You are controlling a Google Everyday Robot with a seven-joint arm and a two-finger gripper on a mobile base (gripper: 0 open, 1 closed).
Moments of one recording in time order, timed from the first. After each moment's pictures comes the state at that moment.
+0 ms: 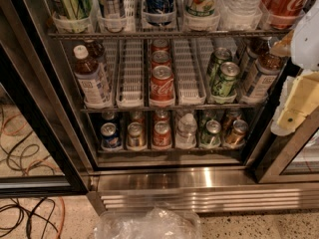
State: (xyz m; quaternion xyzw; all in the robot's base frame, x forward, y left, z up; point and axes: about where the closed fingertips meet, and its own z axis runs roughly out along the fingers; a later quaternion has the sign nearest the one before) arm 0.438 -0.217 0.976 -0.60 0.78 -0.03 0.16
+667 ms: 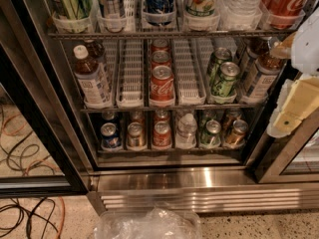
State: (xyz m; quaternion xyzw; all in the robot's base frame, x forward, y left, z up) arm 0.439 -0.211 0.973 -0.60 0.78 -0.03 0.18
